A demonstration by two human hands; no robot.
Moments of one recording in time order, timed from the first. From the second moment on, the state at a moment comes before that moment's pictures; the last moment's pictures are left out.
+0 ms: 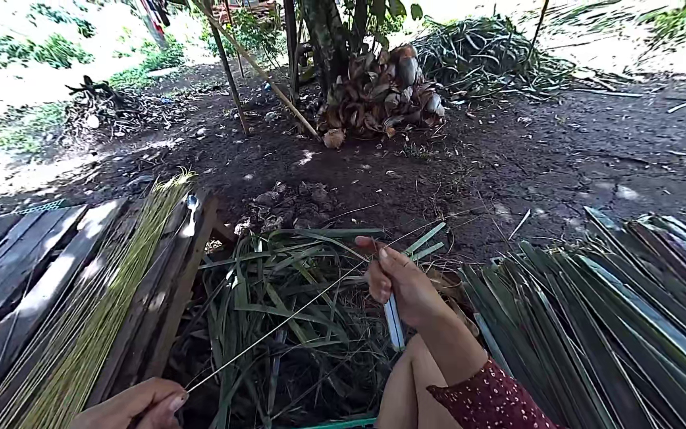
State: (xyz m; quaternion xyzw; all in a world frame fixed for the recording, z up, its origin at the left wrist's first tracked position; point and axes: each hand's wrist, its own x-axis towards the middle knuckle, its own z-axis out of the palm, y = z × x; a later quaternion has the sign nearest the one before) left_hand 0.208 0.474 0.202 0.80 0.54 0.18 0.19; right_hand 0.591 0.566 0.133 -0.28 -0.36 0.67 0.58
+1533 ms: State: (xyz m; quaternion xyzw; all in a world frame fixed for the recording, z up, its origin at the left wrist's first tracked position) left_hand 0.177 0.452 0.224 0.44 0.36 0.78 0.26; right_hand 0.542 0.496 0.142 -0.20 -0.18 0.59 0.76
